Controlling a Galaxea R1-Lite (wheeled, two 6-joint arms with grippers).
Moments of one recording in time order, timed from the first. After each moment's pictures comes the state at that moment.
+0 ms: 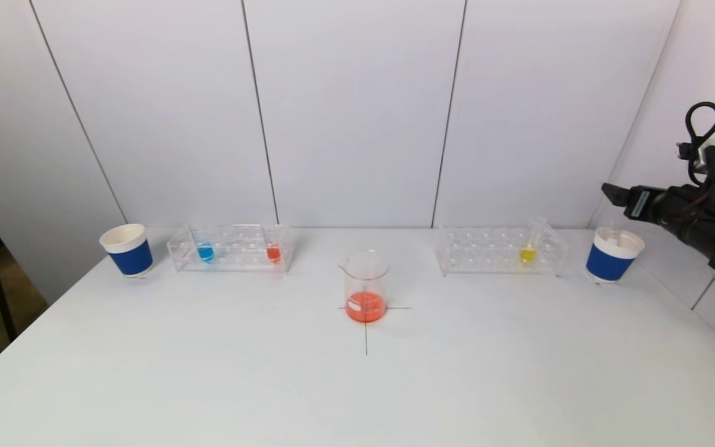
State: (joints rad) left arm 0.00 0.00 0.00 0.00 0.00 -0.01; right arm -0.24 1.99 -0.96 -0.91 0.03 0.07
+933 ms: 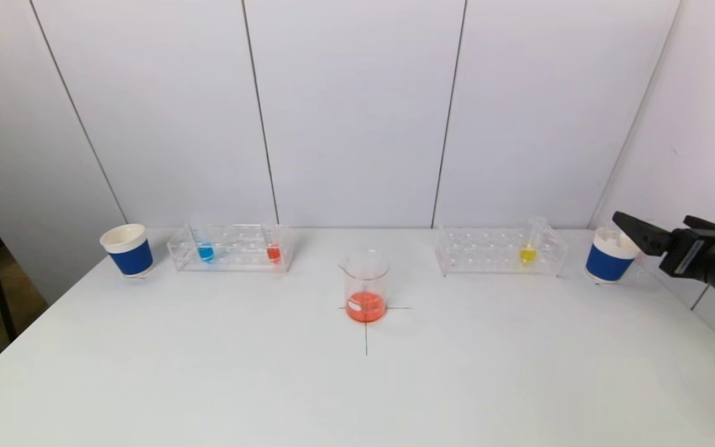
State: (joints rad) left arm 0.00 0.00 0.00 0.00 0.00 -0.01; right arm -0.08 1.47 -0.37 -1.04 0.10 0.12
